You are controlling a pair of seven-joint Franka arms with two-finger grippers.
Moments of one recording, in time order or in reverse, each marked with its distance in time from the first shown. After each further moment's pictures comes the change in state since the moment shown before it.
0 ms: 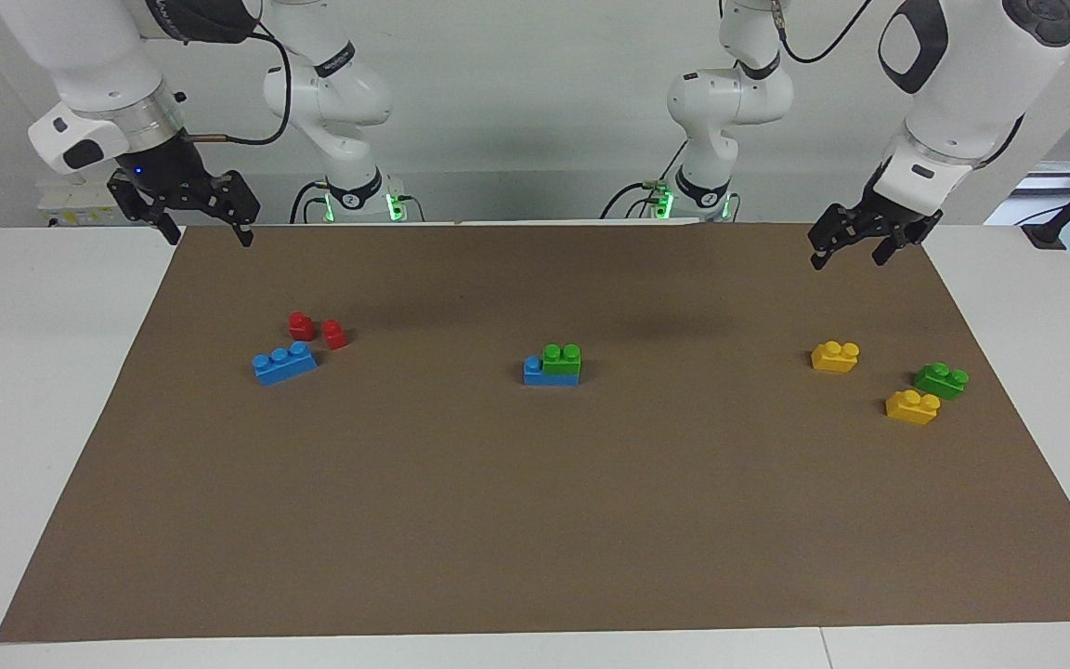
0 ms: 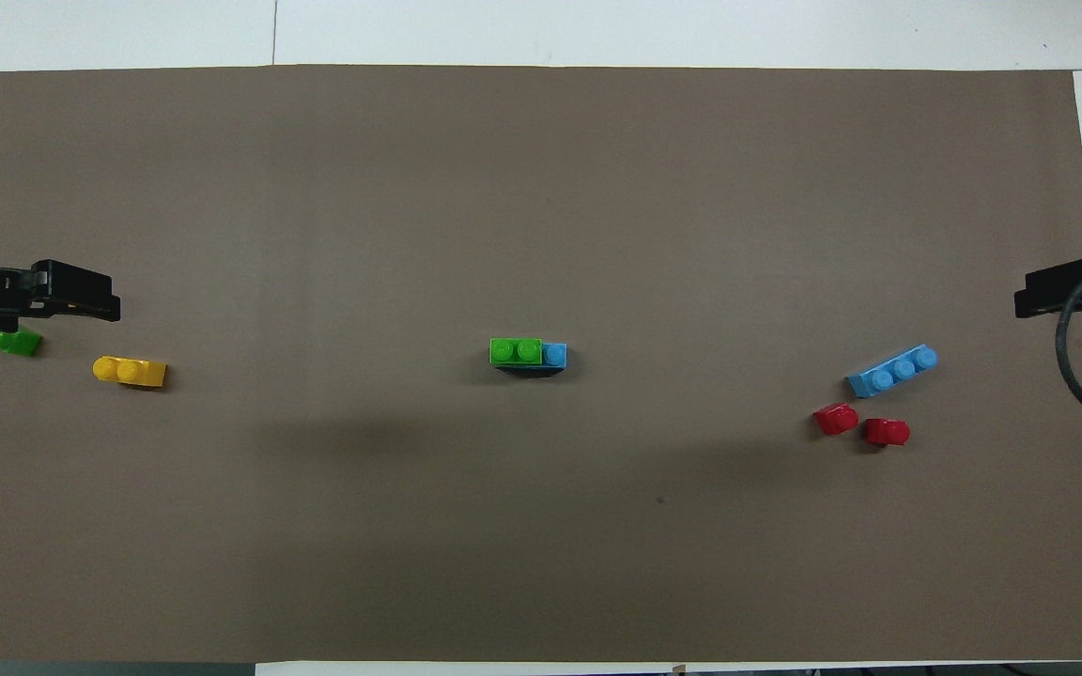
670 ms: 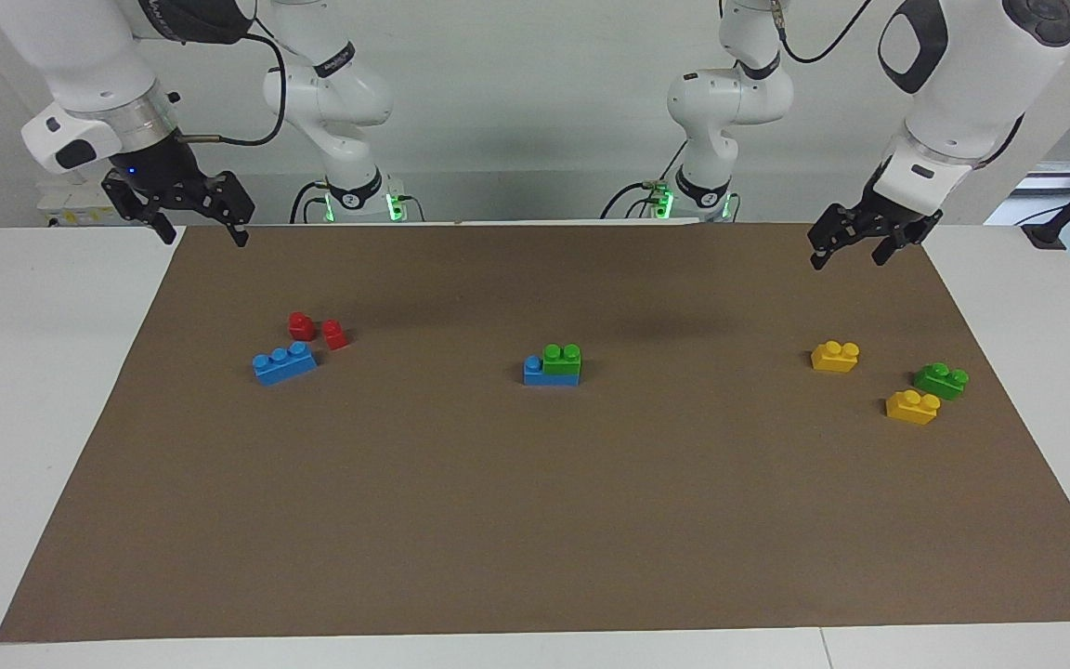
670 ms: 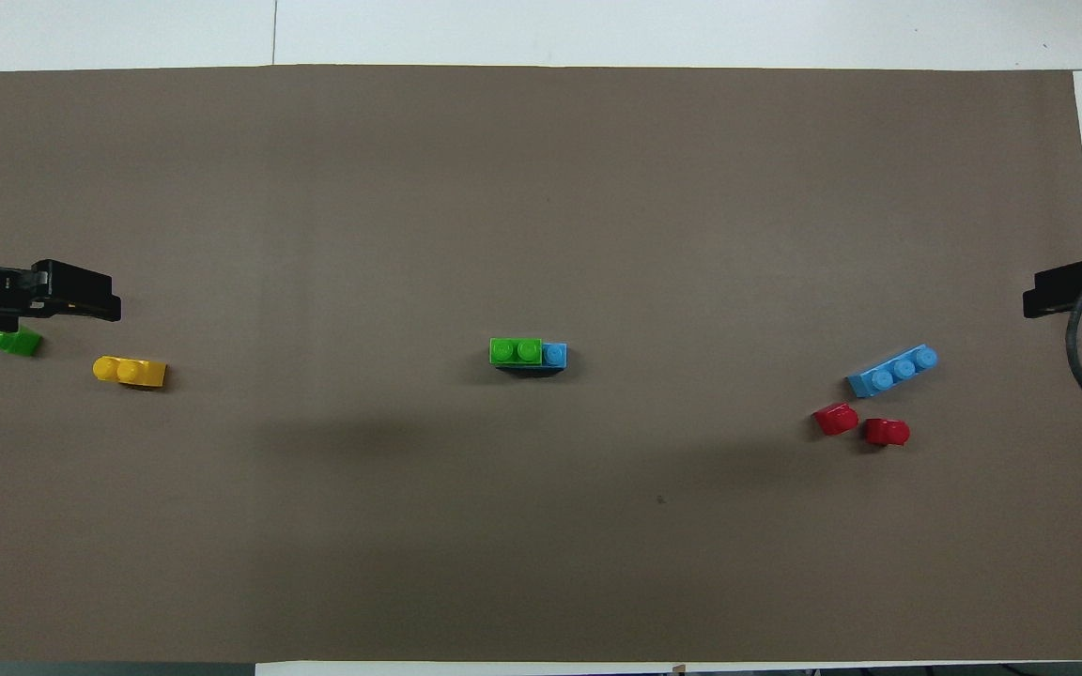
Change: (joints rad) left arm 0.000 0.000 0.000 0.000 0.000 0.000 0.000; right arm -0.014 0.000 -0.001 -0.004 0.000 0.000 0.006
